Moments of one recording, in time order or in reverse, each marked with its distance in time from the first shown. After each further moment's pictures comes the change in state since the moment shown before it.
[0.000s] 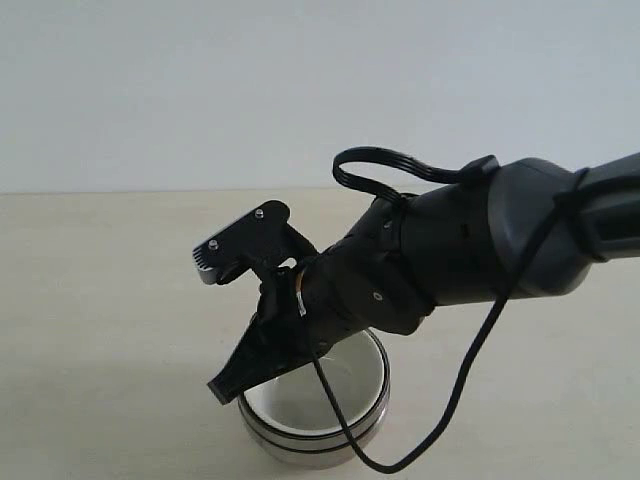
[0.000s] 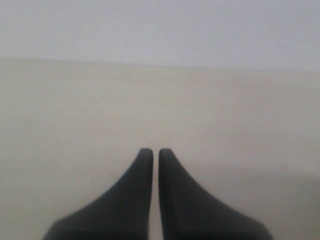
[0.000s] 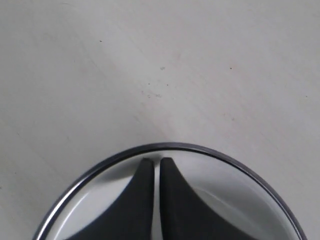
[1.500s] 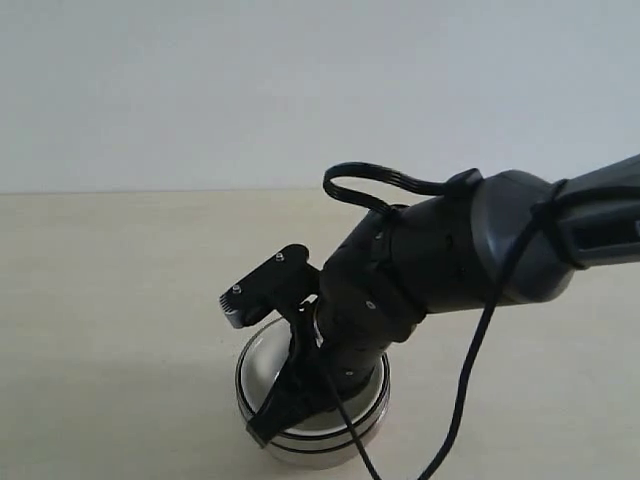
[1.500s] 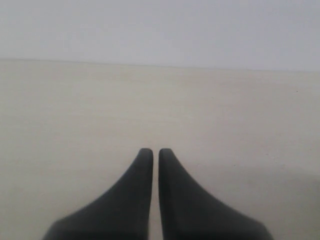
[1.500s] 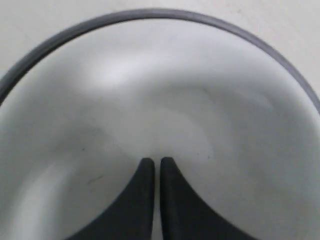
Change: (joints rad) left arm 0.000 0.000 0.000 0.000 0.000 0.000; right arm 0.000 0.026 -0.004 0.002 0.243 0.014
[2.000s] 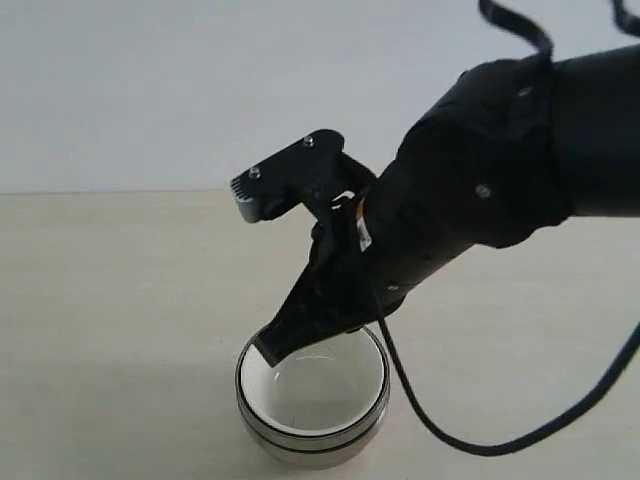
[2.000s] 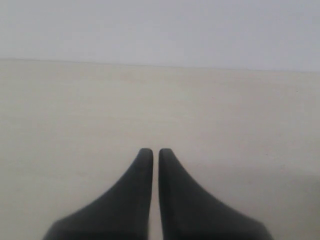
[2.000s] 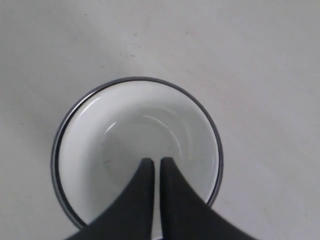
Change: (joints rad) left arm 0.000 0.000 0.000 0.000 0.000 0.000; right arm 0.000 -0.298 0.000 0.000 0.127 -0.002
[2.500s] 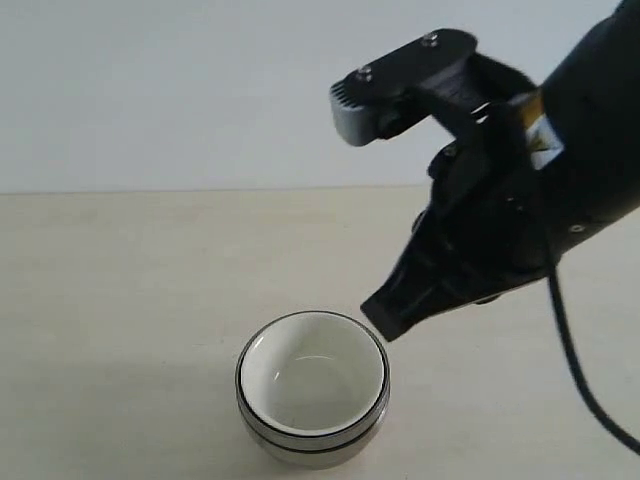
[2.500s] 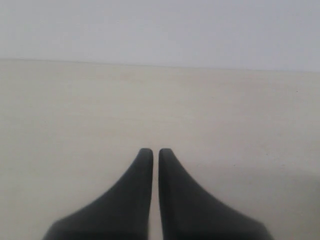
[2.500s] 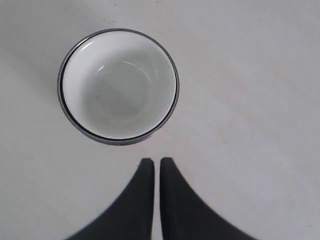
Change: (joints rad) left arm 0.000 0.000 0.000 0.000 0.000 0.000; right arm 0.000 -0.314 0.000 0.000 0.339 -0.002
